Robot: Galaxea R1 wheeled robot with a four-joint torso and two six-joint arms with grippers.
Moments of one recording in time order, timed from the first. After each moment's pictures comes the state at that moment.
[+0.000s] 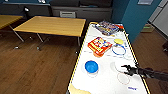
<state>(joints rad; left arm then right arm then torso) 1.41 2.99 -2.61 0.12 -0.01 -0.02 -0.37 2.32 -1.98 0.74 -0.17 0.32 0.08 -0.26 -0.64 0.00</state>
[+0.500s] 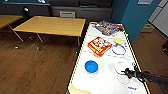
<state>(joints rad) 1.41 2.99 -2.61 0.11 -0.01 -0.02 -0.43 2.35 -2.01 0.76 -0.10 0.35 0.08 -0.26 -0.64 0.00</state>
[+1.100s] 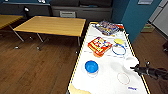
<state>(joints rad) 1.41 2.98 -2.61 0.11 -0.02 -0.02 -0.35 2.11 -1.80 0.75 -0.14 0.35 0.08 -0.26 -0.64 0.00</state>
